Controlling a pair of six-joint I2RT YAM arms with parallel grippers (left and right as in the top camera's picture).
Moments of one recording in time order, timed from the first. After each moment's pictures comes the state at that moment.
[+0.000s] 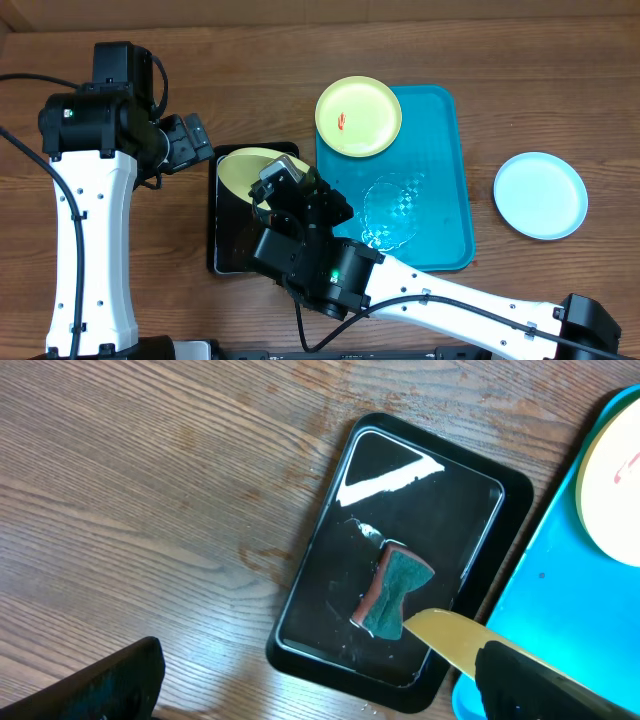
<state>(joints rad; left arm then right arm) 0.03 1.54 1.76 -1.51 -0.06 -0.41 1.21 1.63 1.38 -0.68 1.03 0.22</state>
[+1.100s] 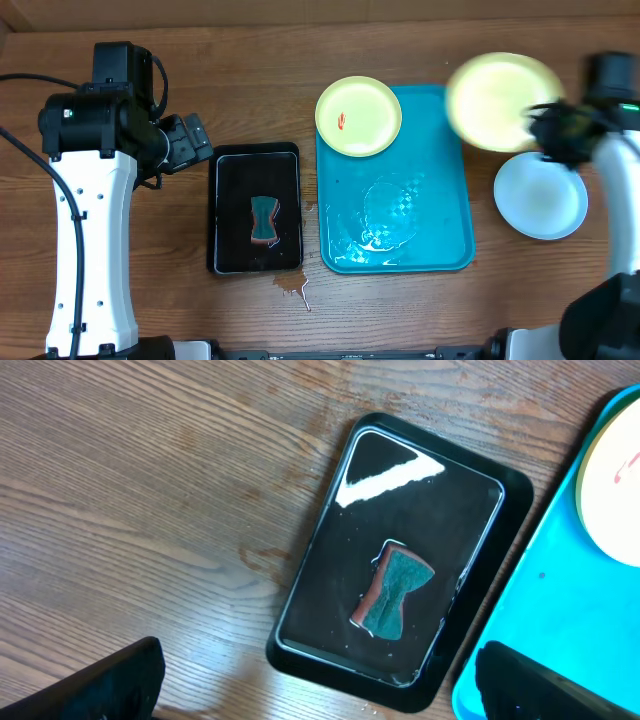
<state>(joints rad) 0.03 1.54 1.76 -1.51 -0.06 -0.41 -0.28 1.61 1.44 -1.01 -0.05 0.66</state>
